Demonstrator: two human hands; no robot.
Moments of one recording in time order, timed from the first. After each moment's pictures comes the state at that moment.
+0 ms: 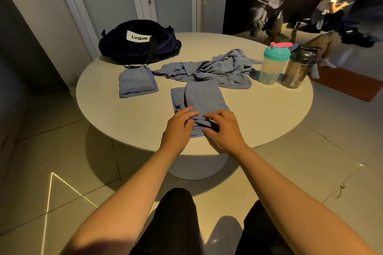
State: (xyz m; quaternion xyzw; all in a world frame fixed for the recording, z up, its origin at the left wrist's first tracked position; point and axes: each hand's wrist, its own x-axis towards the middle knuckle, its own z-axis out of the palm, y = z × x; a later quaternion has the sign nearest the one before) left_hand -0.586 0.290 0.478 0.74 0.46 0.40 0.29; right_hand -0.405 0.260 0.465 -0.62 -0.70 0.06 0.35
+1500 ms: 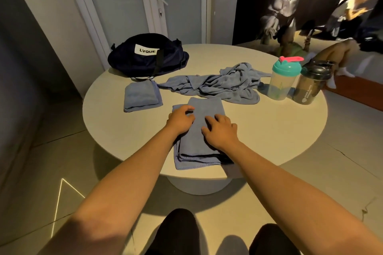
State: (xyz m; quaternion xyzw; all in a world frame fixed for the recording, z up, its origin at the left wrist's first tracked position) left_hand -0.566 0.401 0.507 0.70 0.59 0.24 0.32; right_hand -0.413 0.328 0.493 -0.73 -0.66 0.12 0.12
